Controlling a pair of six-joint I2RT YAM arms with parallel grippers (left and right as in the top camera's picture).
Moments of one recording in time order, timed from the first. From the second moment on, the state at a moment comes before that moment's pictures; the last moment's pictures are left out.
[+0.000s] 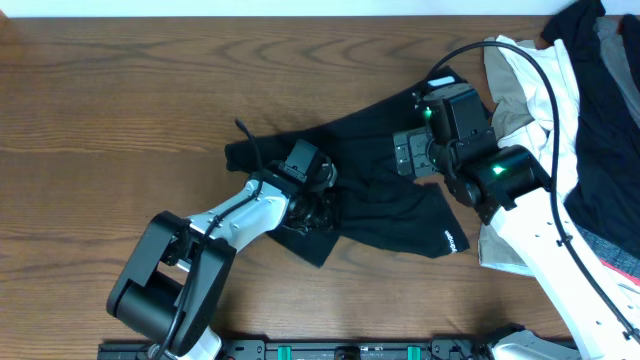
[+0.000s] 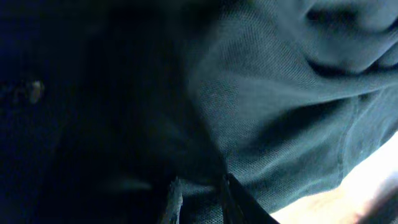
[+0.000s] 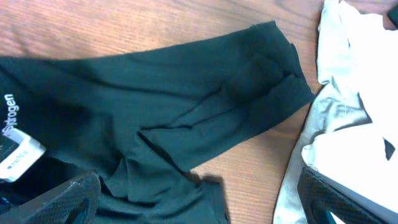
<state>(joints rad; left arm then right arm) -0.53 1.77 0.90 -0.45 0.45 -0.48 0.43 1.37 1.23 -0.76 0.22 0.14</state>
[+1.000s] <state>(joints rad) 0.37 1.76 1.02 -0.73 0.28 -0.39 0.39 1.37 1.23 -0.92 0.22 0.15</state>
